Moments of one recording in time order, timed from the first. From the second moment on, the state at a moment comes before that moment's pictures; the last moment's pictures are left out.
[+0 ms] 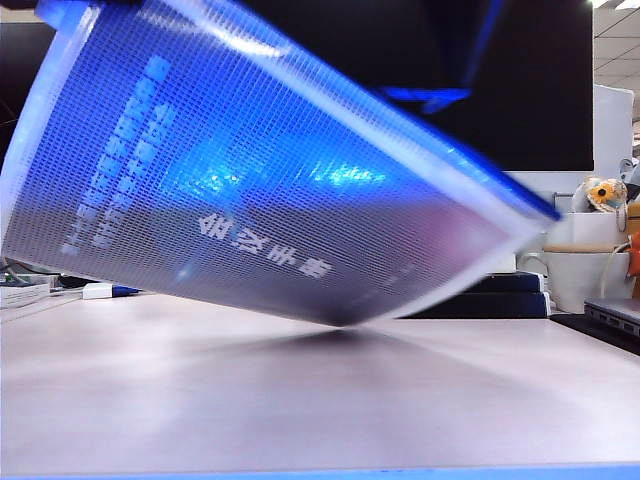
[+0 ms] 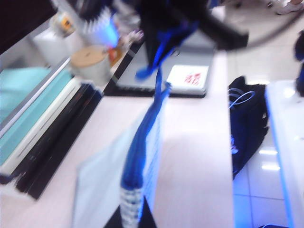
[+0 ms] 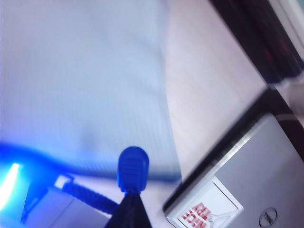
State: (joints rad) left arm -0.27 0.89 0.73 -0.36 0.93 0.65; right arm 0.82 1.56 1.64 -1.38 0.33 -0.01
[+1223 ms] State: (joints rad) left arm -0.17 0.87 0.73 -0.40 0.92 0.65; right arm 0.50 1.51 1.47 -1.20 -0.05 -0.08
